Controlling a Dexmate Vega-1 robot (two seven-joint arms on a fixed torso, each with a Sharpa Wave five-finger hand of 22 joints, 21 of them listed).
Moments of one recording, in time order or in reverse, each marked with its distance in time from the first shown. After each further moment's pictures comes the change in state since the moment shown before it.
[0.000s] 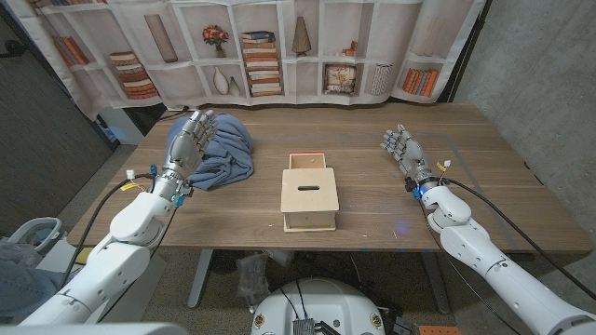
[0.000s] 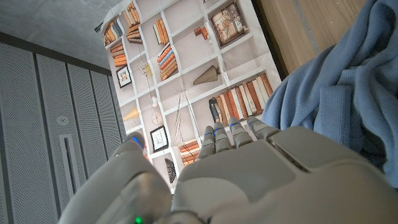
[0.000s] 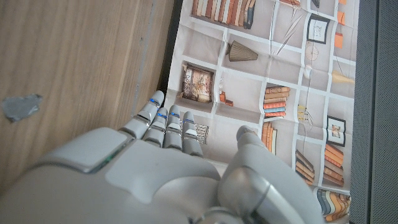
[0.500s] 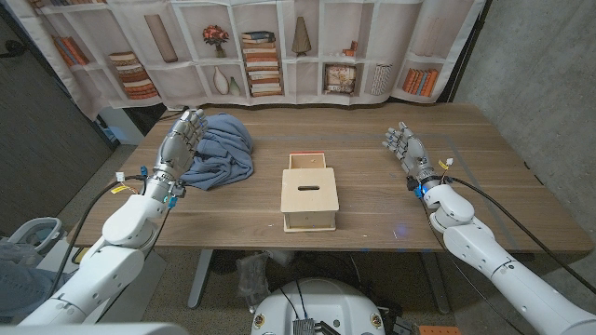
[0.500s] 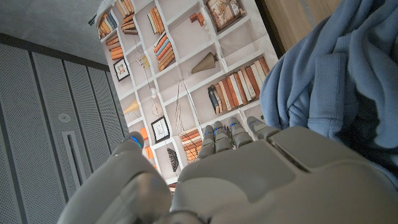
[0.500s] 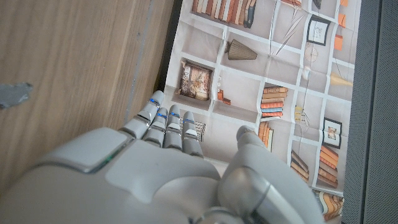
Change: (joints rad) left arm 0.021 -0.003 -0.041 0.009 0.024 -0.016 0.027; left_hand 0.013 -0.005 -0.007 -0.007 0.009 0.003 -0.003 0.000 0.000 0.005 -0.005 0.004 0.000 0.000 0.000 0.000 0.000 0.000 0.000 0.000 0.000; right arm -0.026 -0.026 0.011 -0.066 -0.021 -0.027 -0.051; right_hand 0.000 0.000 0.000 0.000 0.000 0.000 0.000 0.000 0.000 0.005 0.005 0.000 0.000 0.000 0.000 0.000 0.000 0.000 0.000 -0.005 0.000
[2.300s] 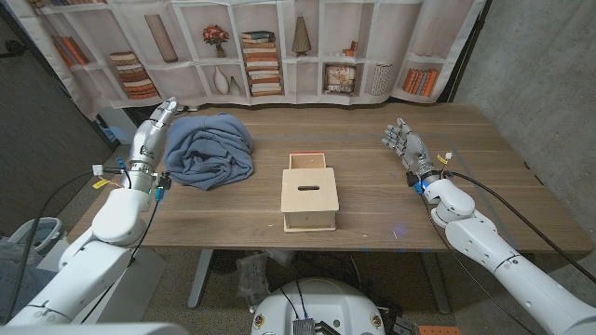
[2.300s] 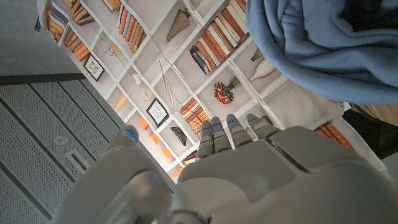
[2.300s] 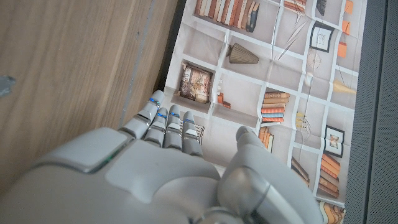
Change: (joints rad) left arm 0.072 -0.054 -0.142 -0.154 0.356 0.170 0.313; left_hand 0.047 -0.020 -0.014 -0.036 0.032 0.064 -0.018 0.013 0.000 0.050 -0.032 0.004 0.000 0.042 -0.019 0.007 0.000 0.012 -0.003 -0.004 0.000; right arm 0.009 -0.024 -0.001 -0.038 -0.014 -0.053 -0.023; right_hand -0.007 0.007 -0.003 -0.003 0.000 0.000 0.000 0.000 0.000 0.000 0.000 0.000 0.000 0.003 0.004 0.000 0.000 0.011 0.000 -0.012 0.000
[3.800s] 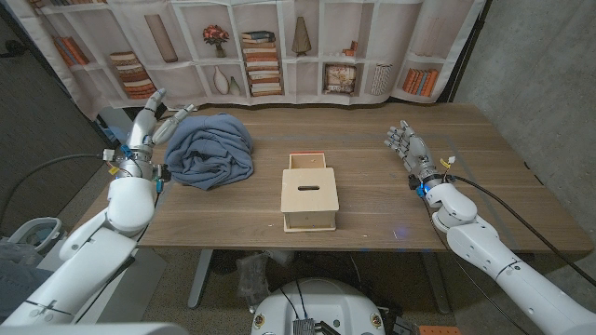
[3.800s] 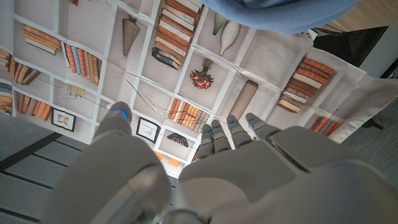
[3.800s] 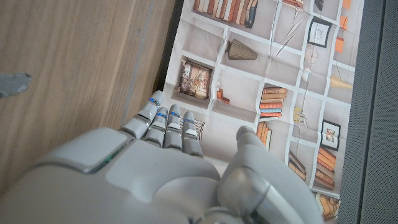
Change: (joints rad) left arm 0.016 -0.003 -0.020 -0.235 0.363 0.470 0.153; left_hand 0.193 -0.053 -0.030 -0.133 0.041 -0.092 -0.012 -0.029 0.002 -0.065 -0.003 -0.023 0.002 -0.041 0.001 -0.016 0.001 0.004 0.001 -0.004 0.000; right arm -0.030 0.003 0.012 -0.005 0.001 0.032 -0.007; right_hand 0.000 0.000 -0.004 -0.004 0.000 0.000 0.000 0.000 0.000 0.005 -0.006 -0.008 0.002 0.004 -0.004 -0.004 0.000 0.000 0.000 -0.014 0.000
